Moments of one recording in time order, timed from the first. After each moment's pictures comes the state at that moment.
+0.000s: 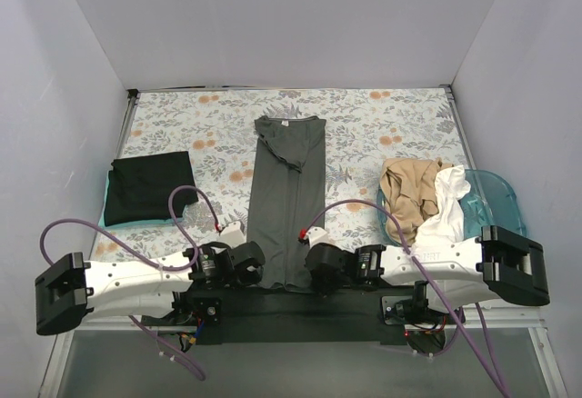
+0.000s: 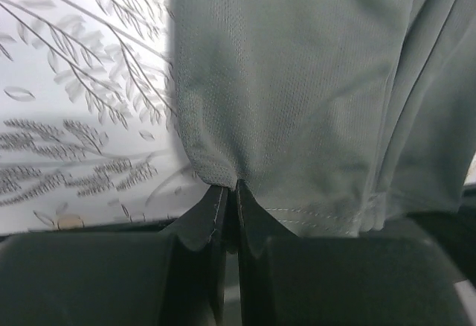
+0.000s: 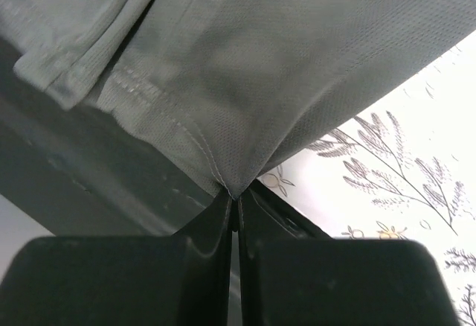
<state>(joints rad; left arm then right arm) -1.19 0.97 0.40 -0.56 -0.30 -1.37 1.39 1.28 0.58 -0.31 0.15 0.76</state>
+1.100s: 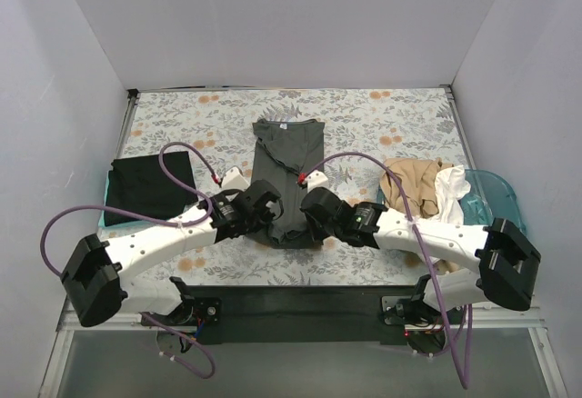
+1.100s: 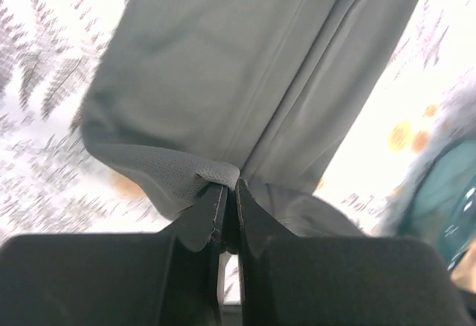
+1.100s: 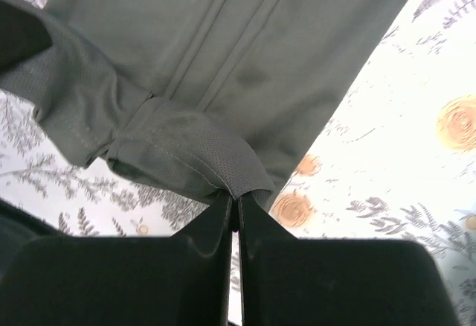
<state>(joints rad) -0.92 1.24 0.86 -0.64 -0.46 -1.36 1.12 1.34 0.87 -0.42 0.31 0.50</state>
